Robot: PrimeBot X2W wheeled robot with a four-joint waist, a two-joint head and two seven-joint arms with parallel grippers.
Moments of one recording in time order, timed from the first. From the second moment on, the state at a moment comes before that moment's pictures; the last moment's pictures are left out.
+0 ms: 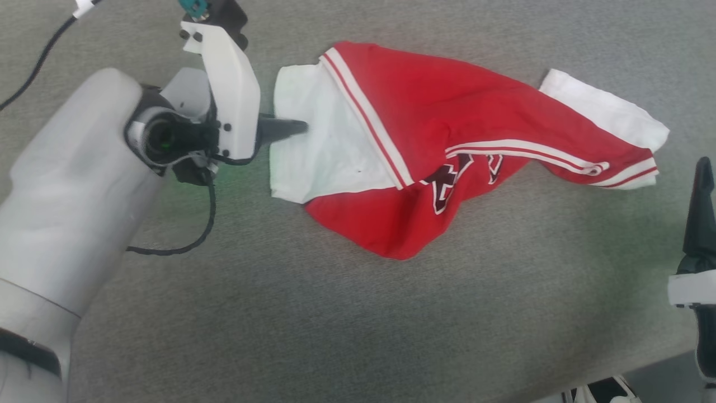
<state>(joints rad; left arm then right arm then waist) -1.17 0.44 -0.84 0.64 -1.30 -0.13 0.82 -0.18 -0.18 -0.28 0.05 0.28 0.13 -0.21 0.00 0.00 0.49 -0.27</state>
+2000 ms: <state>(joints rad) -0.40 0.48 -0.46 0.18 -0.79 0.01 -0.26 -0.25 -1.18 0.45 -0.24 0.72 0.13 0.40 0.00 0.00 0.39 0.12</state>
